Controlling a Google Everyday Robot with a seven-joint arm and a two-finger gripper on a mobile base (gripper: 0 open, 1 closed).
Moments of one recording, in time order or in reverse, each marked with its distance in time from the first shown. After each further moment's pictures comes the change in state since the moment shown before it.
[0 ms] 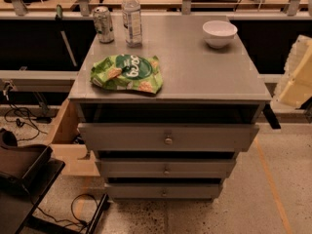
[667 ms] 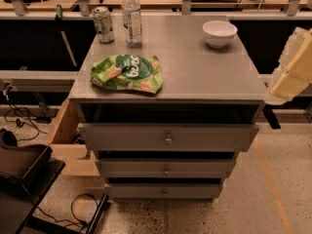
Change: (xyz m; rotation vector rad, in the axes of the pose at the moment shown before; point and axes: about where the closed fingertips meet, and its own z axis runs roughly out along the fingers) arm -0.009 -0.007 -0.005 0.052 -0.046 0.016
